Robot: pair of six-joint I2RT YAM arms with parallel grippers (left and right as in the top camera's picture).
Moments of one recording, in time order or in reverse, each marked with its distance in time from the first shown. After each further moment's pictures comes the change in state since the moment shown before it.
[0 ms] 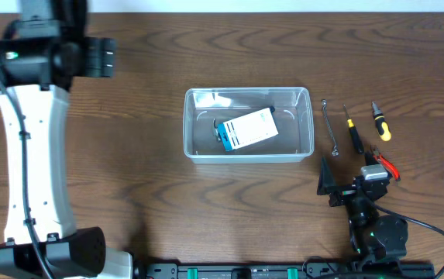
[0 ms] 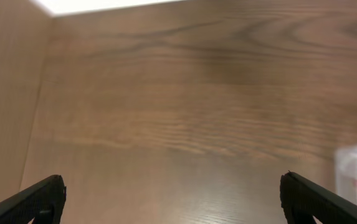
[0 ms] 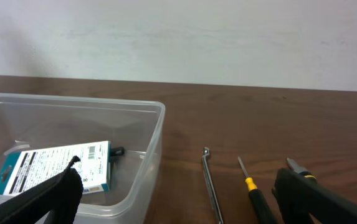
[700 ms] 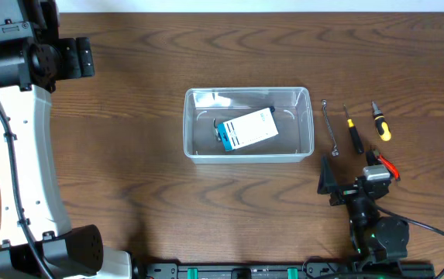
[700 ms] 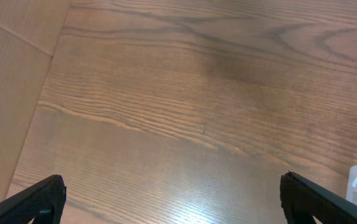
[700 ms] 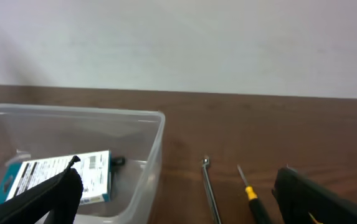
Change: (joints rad) left arm 0.072 0.000 0.000 -0.016 0.001 -0.064; right arm 0.000 0.000 0.001 0.036 0.011 0.011
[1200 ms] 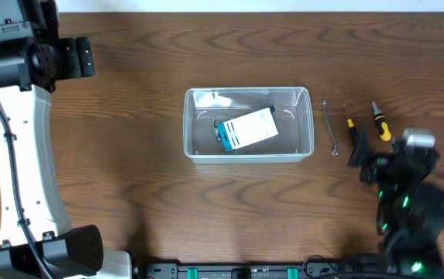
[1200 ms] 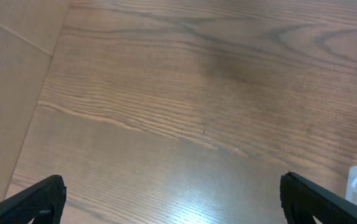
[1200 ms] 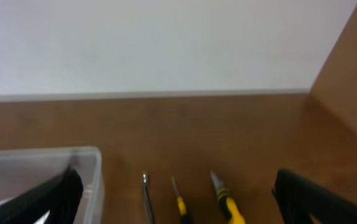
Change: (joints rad) left arm 0.000 0.000 0.000 -0.002 0.000 -0.001; right arm -0.082 0.536 0.604 -0.279 0.167 -0.045
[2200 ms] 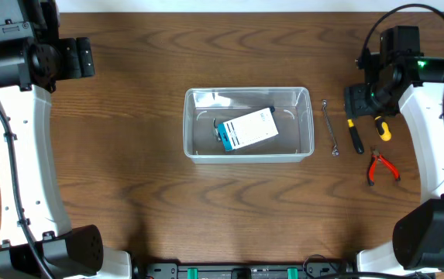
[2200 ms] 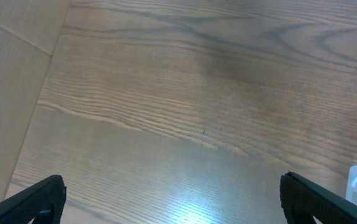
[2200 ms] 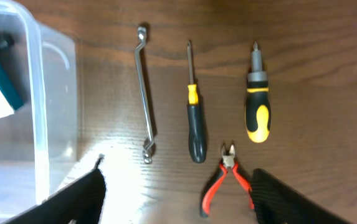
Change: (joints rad) left arm 0.000 0.000 0.000 0.001 0.000 0.000; right arm -0.055 1.140 0.924 -0.834 -0.086 -0.128
